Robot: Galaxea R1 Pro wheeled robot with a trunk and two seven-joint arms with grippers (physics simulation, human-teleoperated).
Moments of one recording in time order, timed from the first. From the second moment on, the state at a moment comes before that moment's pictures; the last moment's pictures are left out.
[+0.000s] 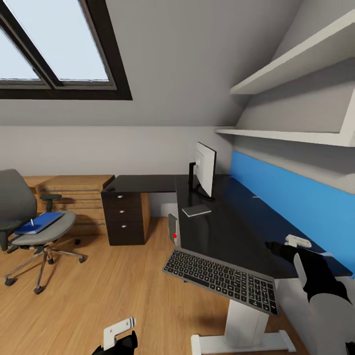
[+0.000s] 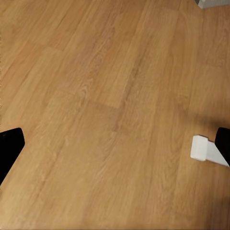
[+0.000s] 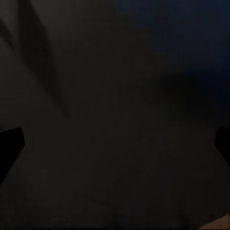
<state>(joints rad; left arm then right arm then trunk) 0.11 -0.02 -0.36 -1.49 0.48 0.37 0.76 -0.72 -0.19 -0.48 -0.75 0.10 0.48 0.18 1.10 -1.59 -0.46</state>
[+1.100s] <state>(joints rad) 0.11 -0.02 -0.38 -1.44 0.48 0.37 0.75 -0.53 -0.05 -0.48 -1.09 0.08 0.51 0.19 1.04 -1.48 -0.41</state>
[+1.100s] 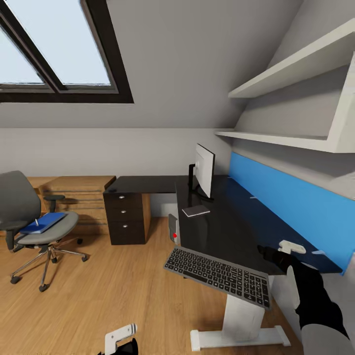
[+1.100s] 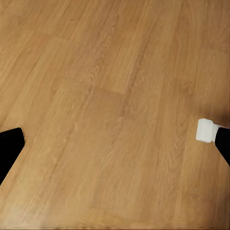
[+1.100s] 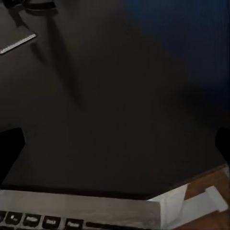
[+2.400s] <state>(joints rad) 0.11 -0.02 -0.37 -1.44 0.48 0.37 0.76 -0.47 0.10 -0.25 -0.48 0.17 -0.06 0.18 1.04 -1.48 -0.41</state>
